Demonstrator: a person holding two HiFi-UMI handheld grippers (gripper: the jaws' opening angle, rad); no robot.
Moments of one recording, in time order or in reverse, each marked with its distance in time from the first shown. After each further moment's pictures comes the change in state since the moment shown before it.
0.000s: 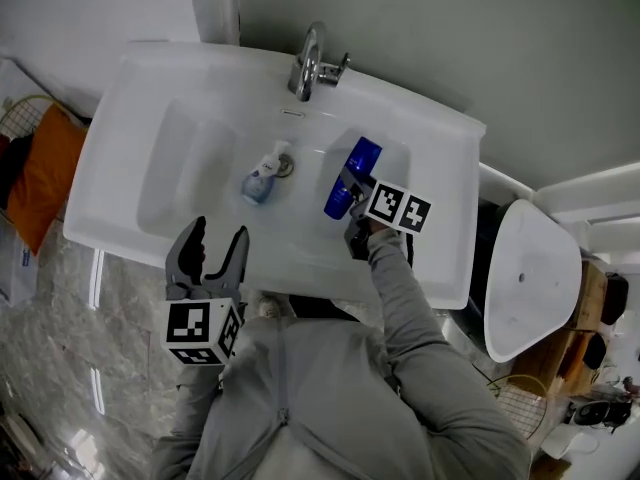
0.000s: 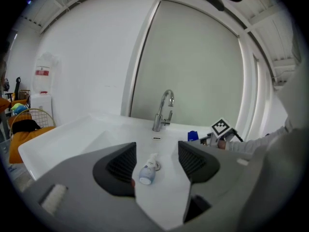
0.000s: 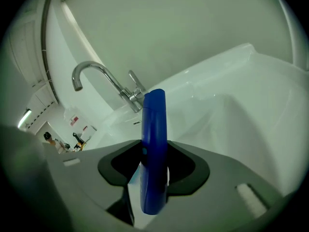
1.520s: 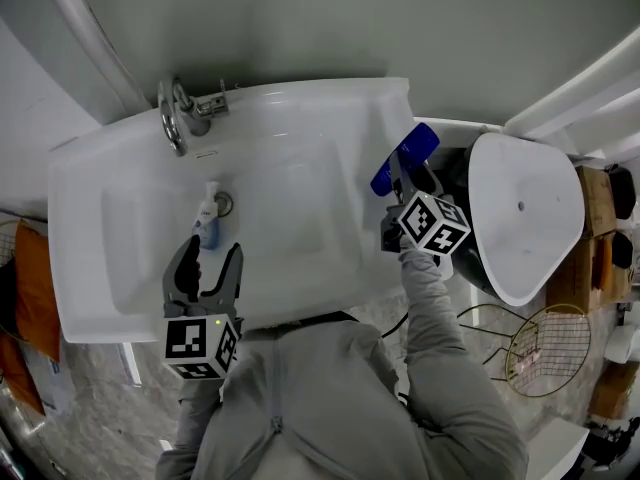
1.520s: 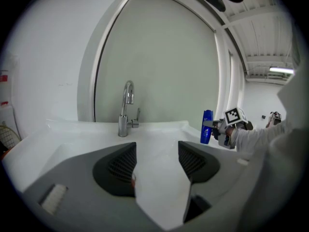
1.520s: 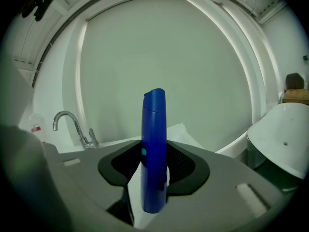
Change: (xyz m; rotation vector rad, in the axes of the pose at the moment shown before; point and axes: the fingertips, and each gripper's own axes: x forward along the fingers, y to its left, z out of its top) left arm 0.079 -0.100 0.016 0.169 0.056 -0.281; right arm -0.194 -0.149 0.115 -0.111 -0.603 -0.372
